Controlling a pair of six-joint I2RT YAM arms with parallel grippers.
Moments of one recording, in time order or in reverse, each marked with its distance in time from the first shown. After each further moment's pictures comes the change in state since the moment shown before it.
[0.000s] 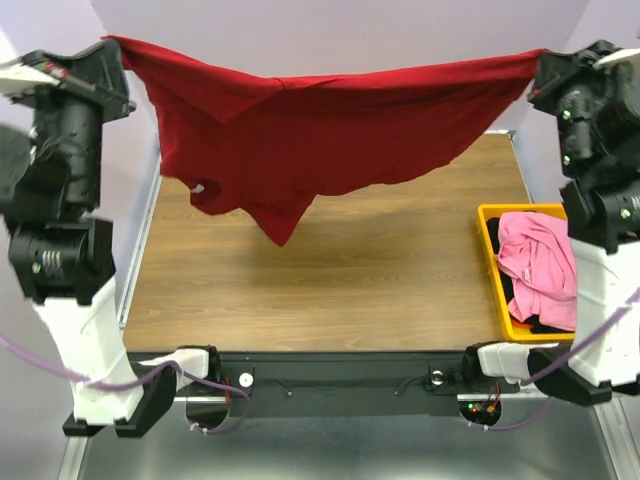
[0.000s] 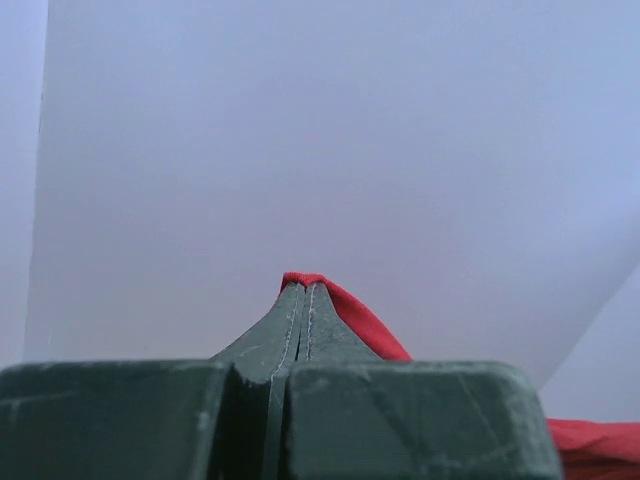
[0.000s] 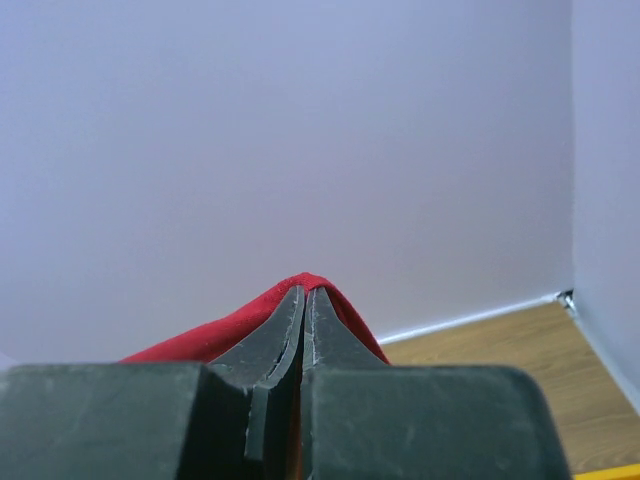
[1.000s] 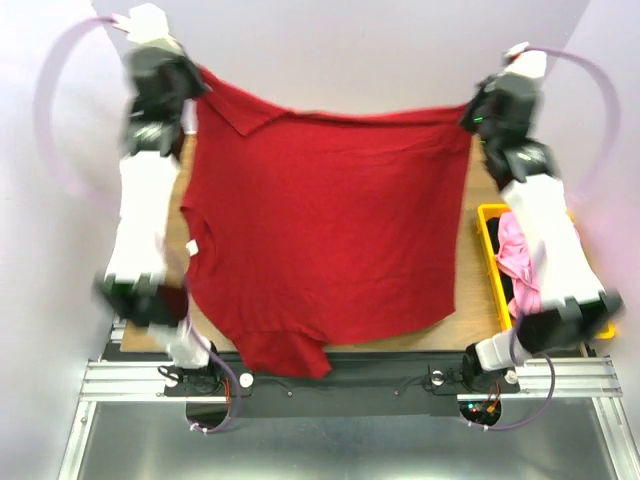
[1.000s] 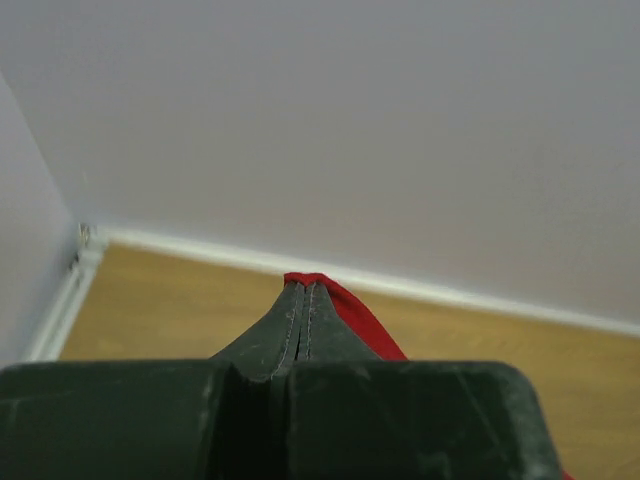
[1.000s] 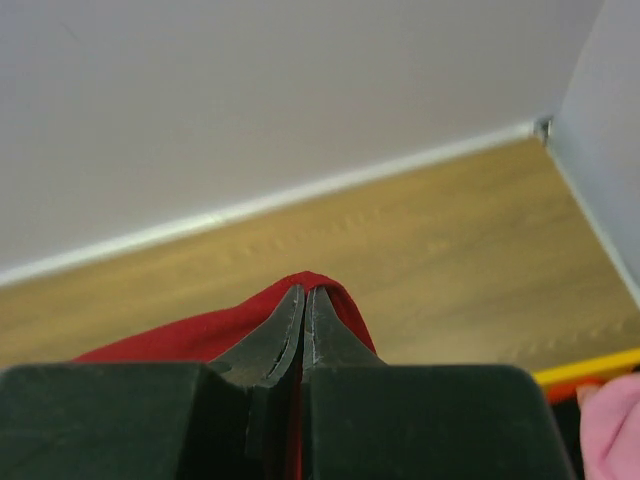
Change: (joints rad) left arm 0.001 0.349 -0.214 0.195 -0.024 0.134; right arm 0.000 0.153 -0.343 0.121 0.023 -0.012
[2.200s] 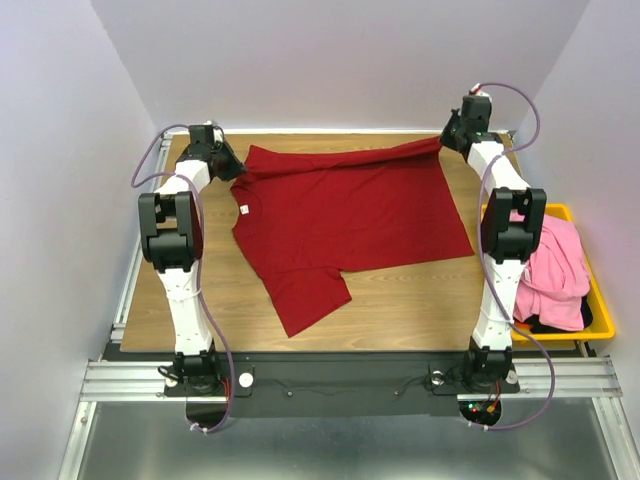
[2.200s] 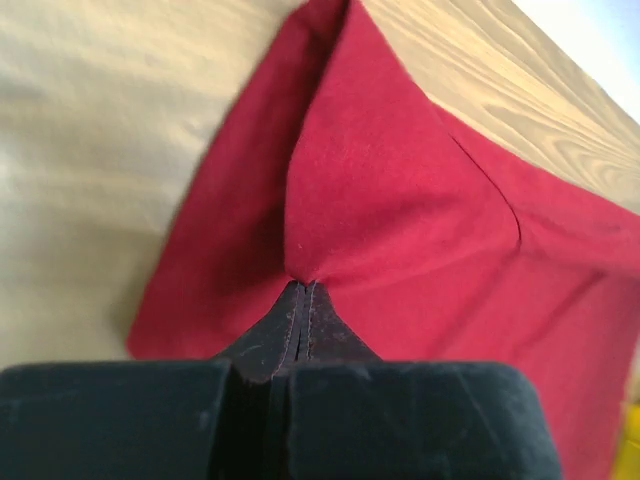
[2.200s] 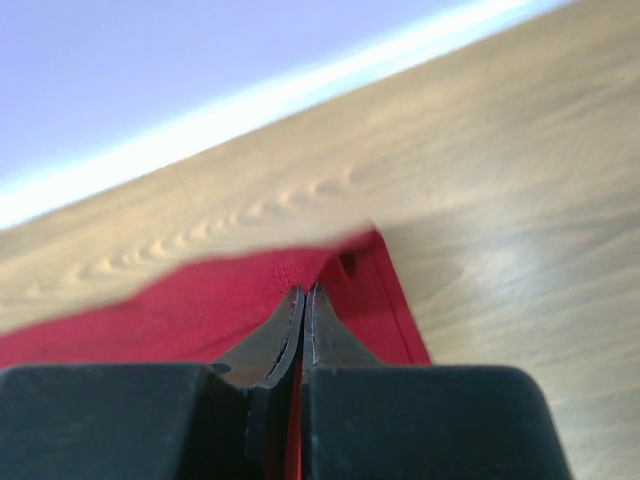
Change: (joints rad) left arm 0.075 0.653 -0.225 0.099 0.360 -0.288; right arm -0.196 0.850 0.274 0.148 -0.280 0.082
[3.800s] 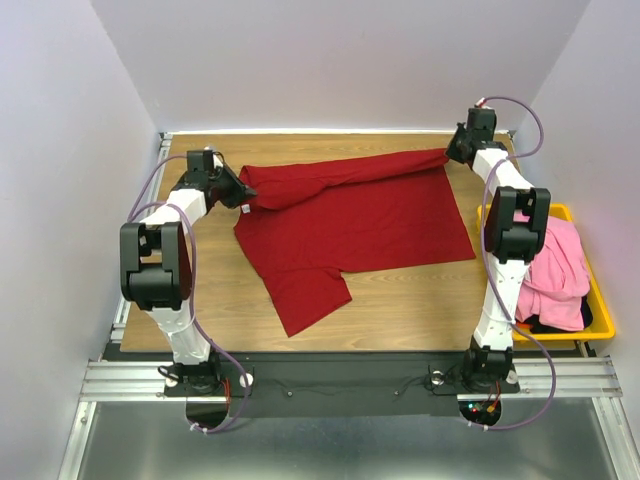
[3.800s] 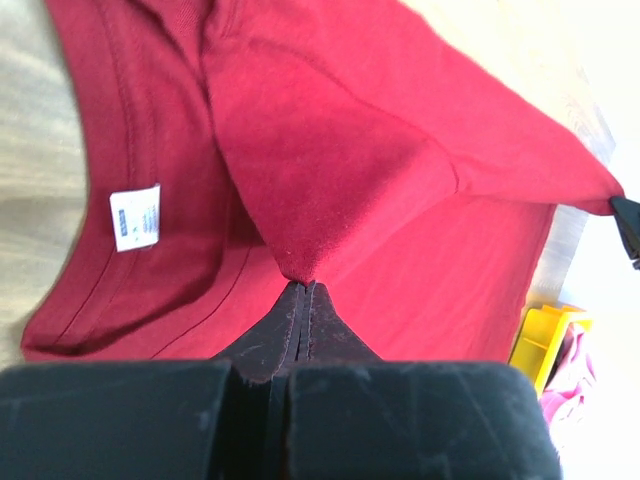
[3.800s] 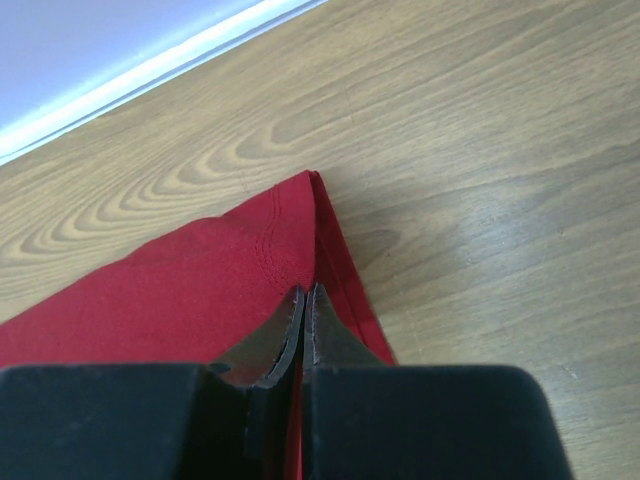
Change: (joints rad) left arm -0.031 -0.407 -0.501 0.073 0.083 -0.191; right arm -0.048 0.002 -0.082 0.011 -0.006 -0.017
